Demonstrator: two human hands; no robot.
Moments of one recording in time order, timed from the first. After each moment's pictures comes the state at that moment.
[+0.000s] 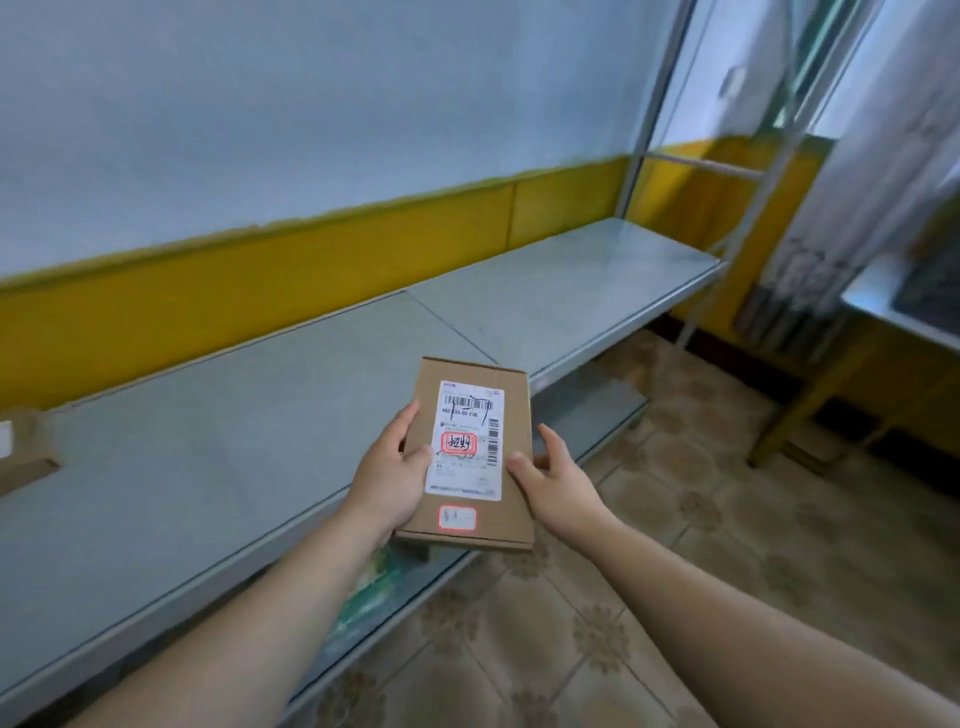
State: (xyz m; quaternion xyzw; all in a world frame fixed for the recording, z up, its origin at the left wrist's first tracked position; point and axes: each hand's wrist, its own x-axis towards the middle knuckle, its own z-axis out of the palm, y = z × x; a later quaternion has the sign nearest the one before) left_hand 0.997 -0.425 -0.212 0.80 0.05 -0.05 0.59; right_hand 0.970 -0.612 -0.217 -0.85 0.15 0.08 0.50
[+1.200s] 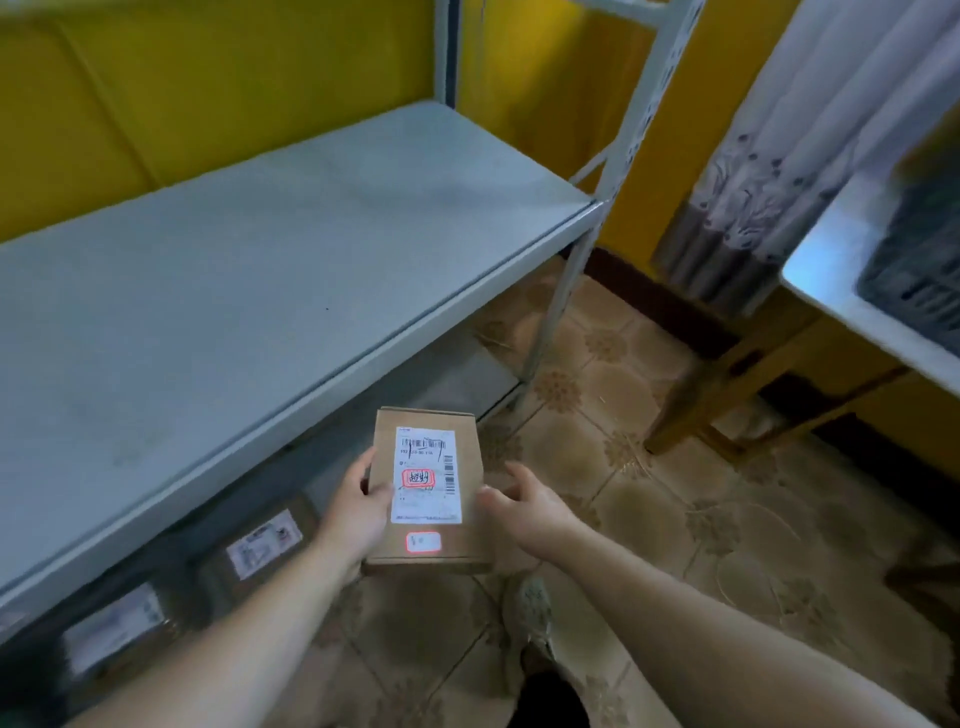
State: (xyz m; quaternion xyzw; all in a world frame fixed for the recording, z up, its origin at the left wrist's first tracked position) left_hand 1.325 -0.961 -0.406 0.77 0.18 -0.22 0.58; right_hand 1.283 -1.156 -0.374 -0.83 0.25 0.27 0.42
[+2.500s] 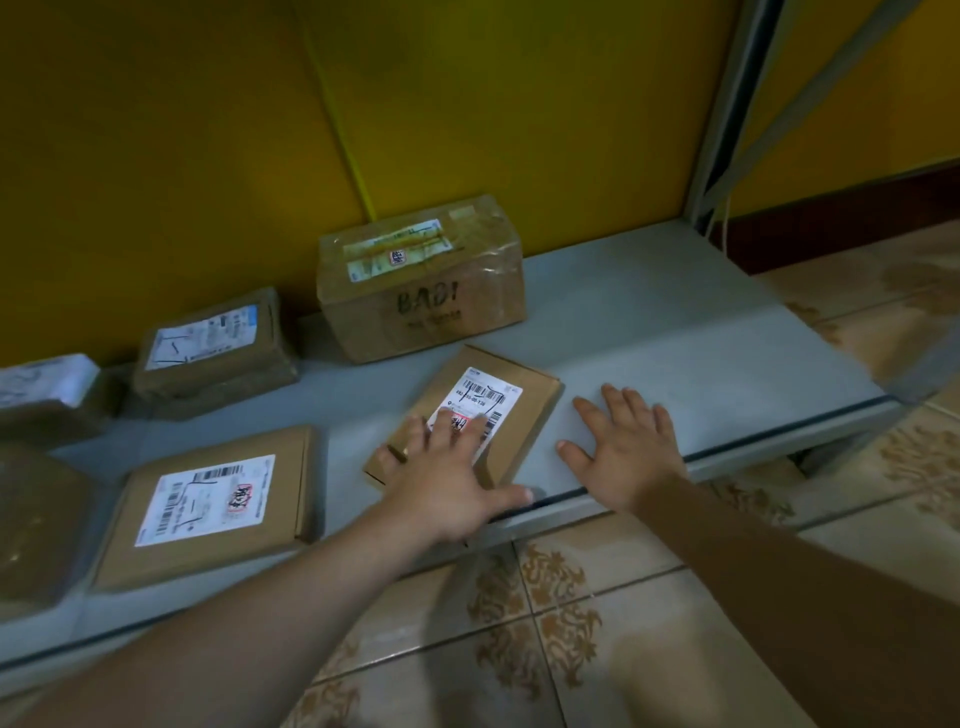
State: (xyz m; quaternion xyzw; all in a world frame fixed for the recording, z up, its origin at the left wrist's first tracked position) left_hand 1.491 -0.969 -0.894 0.97 0.13 -0.18 0.10; right_hand 1.580 -1.160 -0.939 -0.97 -0.18 0.14 0.07
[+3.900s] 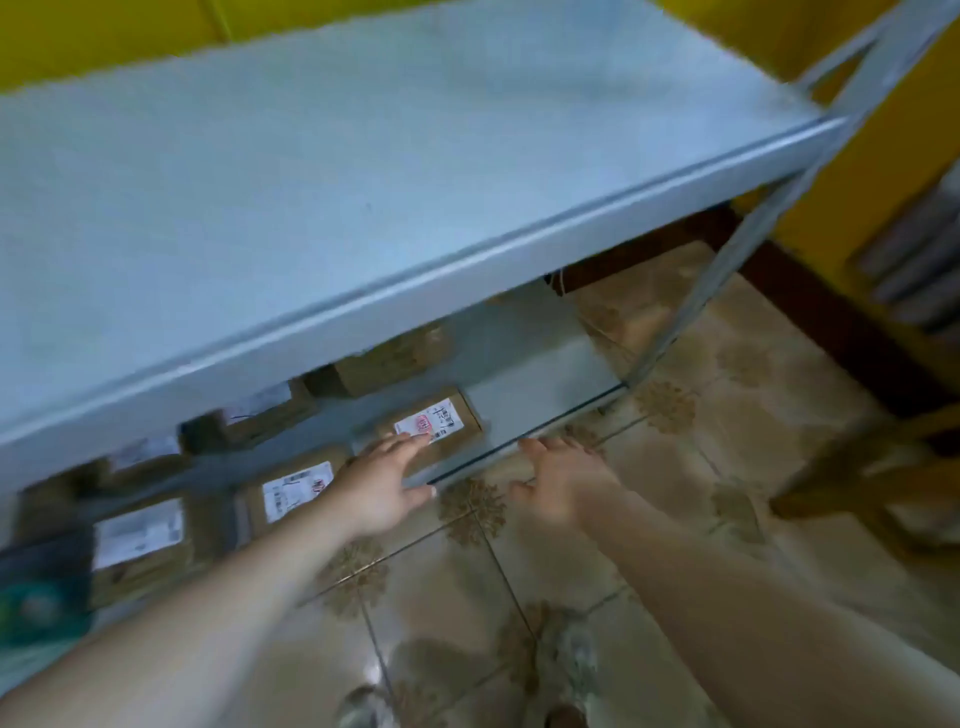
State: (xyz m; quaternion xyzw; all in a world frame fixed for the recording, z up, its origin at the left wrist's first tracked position) left_hand 1.384 -0.945 -0.545 0.94 -0.01 -0.28 0.20; right_hand 1.409 -1.180 -0.535 -0.93 -0.12 0.33 0.07
